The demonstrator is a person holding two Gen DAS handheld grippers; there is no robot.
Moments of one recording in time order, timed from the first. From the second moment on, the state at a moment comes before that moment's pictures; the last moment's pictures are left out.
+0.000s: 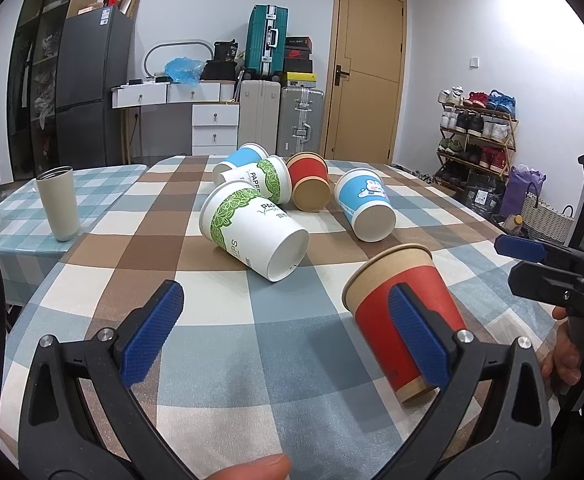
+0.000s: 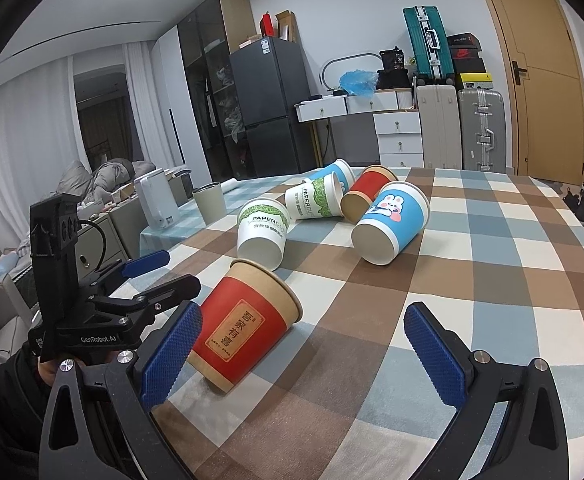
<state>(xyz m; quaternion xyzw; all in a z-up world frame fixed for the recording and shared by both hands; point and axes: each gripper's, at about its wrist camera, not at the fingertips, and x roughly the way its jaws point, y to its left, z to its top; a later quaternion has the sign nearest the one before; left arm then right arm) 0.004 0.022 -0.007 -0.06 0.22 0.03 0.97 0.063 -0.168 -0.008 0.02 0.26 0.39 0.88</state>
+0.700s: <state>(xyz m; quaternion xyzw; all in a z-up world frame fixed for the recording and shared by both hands) 0.004 0.021 -0.007 -0.06 0.22 0.03 0.97 0.063 -0.168 -0.009 0.02 0.26 0.39 0.88</state>
